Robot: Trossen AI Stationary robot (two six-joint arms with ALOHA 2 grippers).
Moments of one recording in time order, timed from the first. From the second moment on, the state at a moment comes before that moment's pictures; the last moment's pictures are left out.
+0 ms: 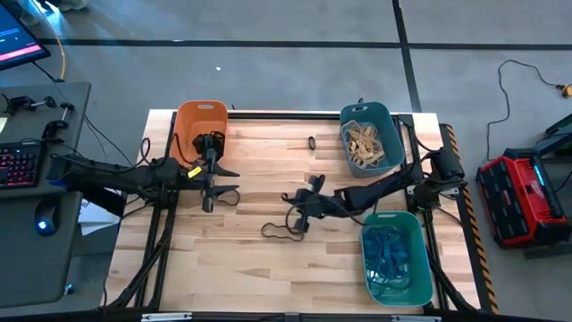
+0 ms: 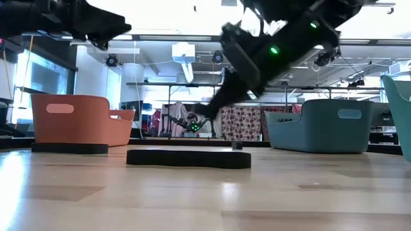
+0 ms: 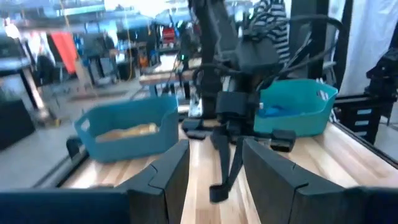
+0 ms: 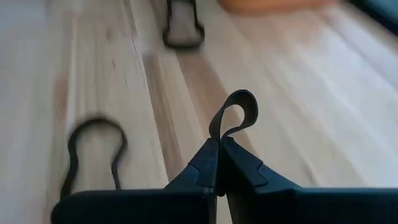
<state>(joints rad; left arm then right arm) -0.05 0.59 0.24 0.35 -0.07 0.12 0.20 1.79 0.93 0.18 0.43 0.26</state>
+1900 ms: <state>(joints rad) -0.06 0.00 0.24 0.17 -0.83 0.38 -0.18 2.59 2.33 -0.04 -0.02 0.12</state>
